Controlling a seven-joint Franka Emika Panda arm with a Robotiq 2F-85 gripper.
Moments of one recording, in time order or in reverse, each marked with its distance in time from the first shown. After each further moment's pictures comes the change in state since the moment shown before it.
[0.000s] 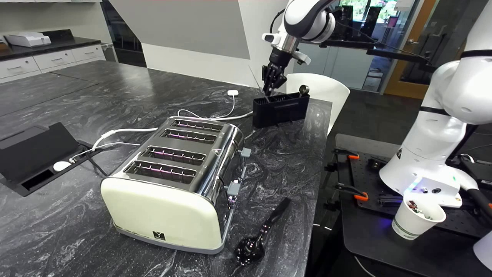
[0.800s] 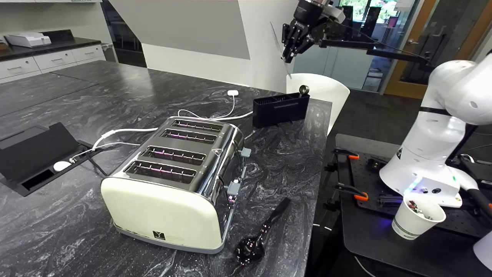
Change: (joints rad) arm 0.062 -0.478 0.032 -0.111 -0.369 -0.230 0.339
